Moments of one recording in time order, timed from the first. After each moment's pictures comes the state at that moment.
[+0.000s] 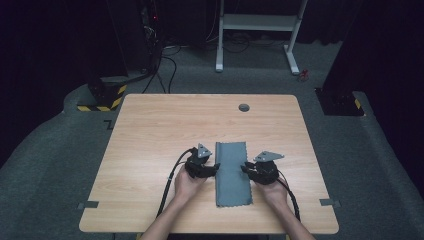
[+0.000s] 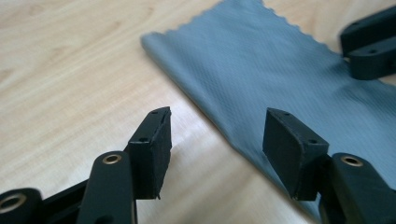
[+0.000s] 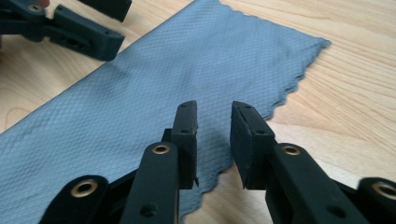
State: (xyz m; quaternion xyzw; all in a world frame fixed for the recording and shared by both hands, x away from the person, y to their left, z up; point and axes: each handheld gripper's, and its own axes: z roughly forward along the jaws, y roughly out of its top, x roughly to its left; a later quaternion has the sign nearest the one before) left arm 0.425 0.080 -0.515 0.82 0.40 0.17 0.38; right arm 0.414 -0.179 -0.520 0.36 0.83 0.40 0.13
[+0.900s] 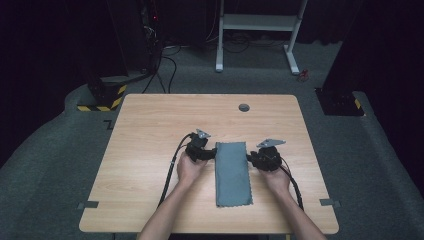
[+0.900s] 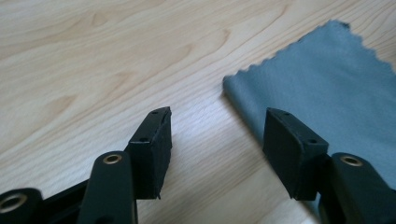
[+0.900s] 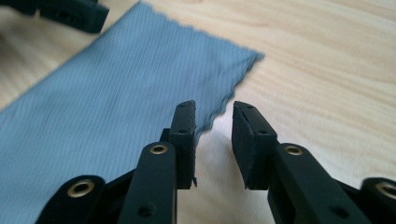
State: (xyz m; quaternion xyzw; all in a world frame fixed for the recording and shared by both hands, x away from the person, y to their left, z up) left arm 0.479 0.082 -0.514 0.79 0.46 0.17 0.36; right arm 0.456 -0.188 -0.511 0.41 0.82 0.37 0.14
